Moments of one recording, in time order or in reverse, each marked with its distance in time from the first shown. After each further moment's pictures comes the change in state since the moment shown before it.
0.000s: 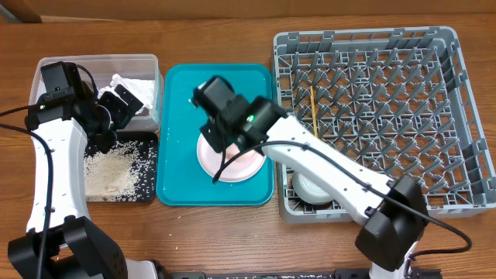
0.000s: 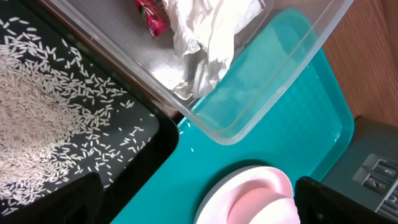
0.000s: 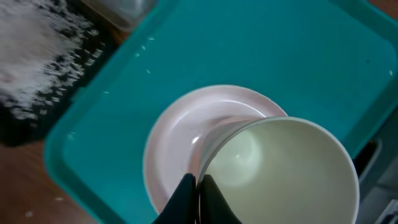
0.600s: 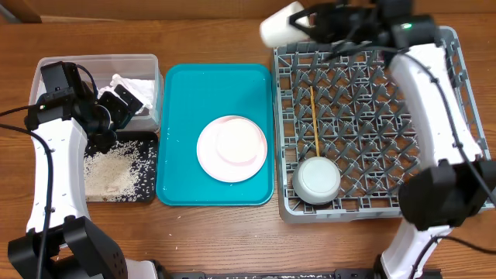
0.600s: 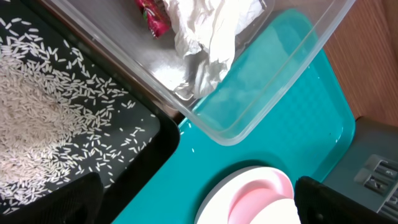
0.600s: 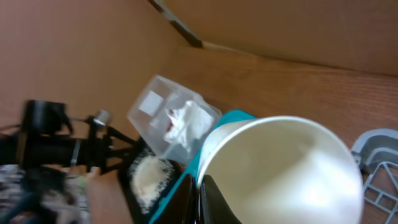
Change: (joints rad) left arm 0.000 0.000 0.000 0.000 -0.003 0.000; right arm -0.727 0.043 0.203 0.230 -0.984 0.008
